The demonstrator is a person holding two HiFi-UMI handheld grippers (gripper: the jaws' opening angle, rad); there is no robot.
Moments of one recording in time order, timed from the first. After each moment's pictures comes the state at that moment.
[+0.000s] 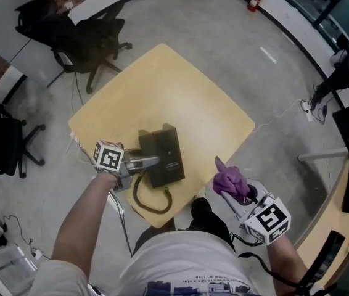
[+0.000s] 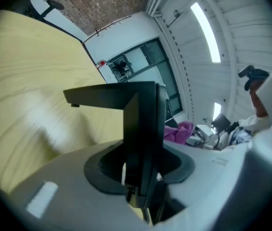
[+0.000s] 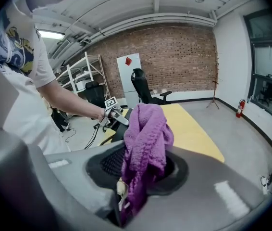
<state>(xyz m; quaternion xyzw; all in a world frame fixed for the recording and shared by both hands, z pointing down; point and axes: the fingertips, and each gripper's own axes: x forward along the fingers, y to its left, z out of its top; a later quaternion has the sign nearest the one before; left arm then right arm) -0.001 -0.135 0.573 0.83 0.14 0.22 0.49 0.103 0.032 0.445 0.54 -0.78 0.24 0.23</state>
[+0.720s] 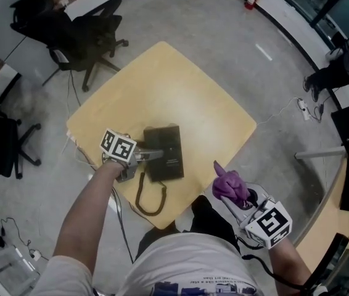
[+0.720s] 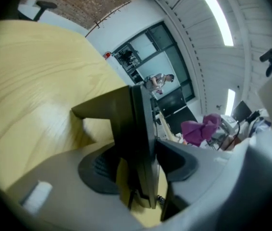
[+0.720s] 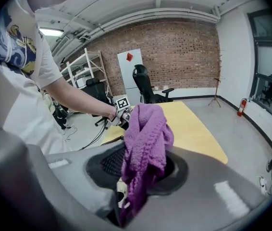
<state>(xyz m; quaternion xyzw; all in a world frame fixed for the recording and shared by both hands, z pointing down) 0.017 -0.156 0.617 0.83 0.13 0.31 0.45 0.088 0.031 0.439 0.53 -0.77 0.25 0.25</state>
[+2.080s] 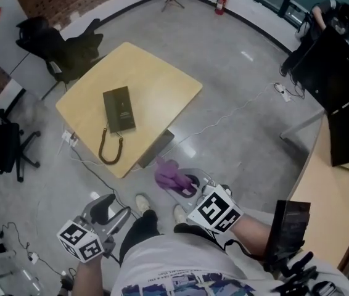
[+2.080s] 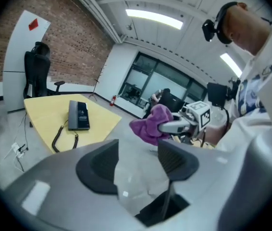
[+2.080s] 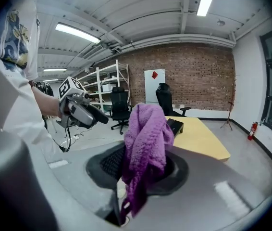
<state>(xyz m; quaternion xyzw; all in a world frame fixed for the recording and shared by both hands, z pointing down) -0.134 0.151 0.430 0.94 -0.12 0.20 0.25 -0.005 0.173 0.420 0.48 -0.85 0.13 0.20</state>
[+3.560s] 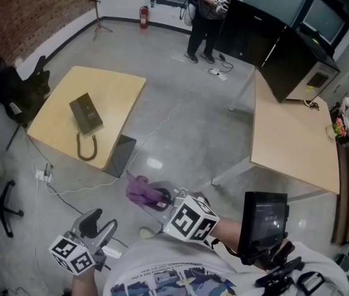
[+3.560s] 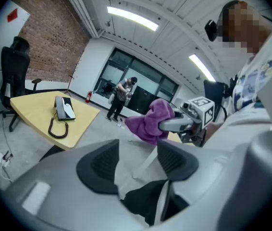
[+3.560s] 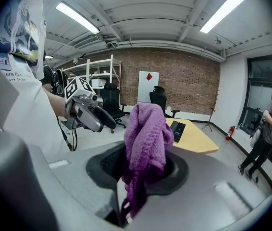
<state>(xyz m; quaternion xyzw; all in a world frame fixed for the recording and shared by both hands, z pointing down) -0.246 0.214 0.425 0.95 0.03 0.20 0.23 -0.153 0.257 0.389 0.56 -0.78 0.10 0.24</state>
